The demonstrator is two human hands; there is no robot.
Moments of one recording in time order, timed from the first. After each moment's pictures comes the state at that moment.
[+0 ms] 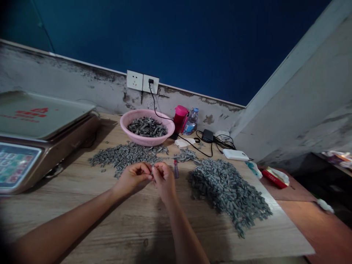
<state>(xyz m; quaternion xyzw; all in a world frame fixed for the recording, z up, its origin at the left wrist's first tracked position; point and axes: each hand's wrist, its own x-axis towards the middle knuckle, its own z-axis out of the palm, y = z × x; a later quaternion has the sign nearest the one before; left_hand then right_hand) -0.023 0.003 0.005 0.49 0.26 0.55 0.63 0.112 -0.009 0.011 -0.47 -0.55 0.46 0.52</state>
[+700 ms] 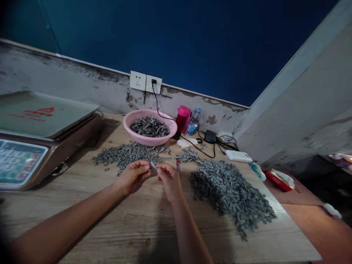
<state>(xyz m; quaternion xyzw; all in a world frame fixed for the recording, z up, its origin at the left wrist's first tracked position) -0.025 0.008 0.006 0.20 0.30 0.54 0.76 0.123 -0.007 0.014 -0.46 -0.50 0.51 0.52</state>
